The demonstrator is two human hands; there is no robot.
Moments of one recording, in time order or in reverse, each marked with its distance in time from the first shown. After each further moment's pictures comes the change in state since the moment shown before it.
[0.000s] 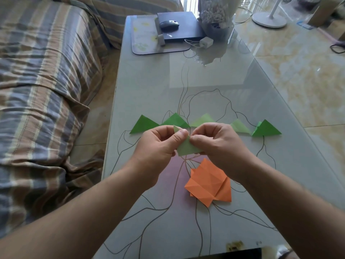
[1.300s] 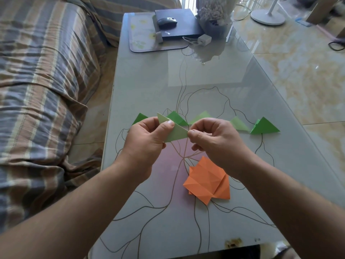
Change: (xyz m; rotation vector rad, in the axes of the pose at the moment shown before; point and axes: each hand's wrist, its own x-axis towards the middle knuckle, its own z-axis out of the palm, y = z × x) left_hand 0.007 0.004 -0.009 -0.022 0.149 -0.003; right_hand -0.001 -0.002 -0.003 -0.106 0.024 -0.044
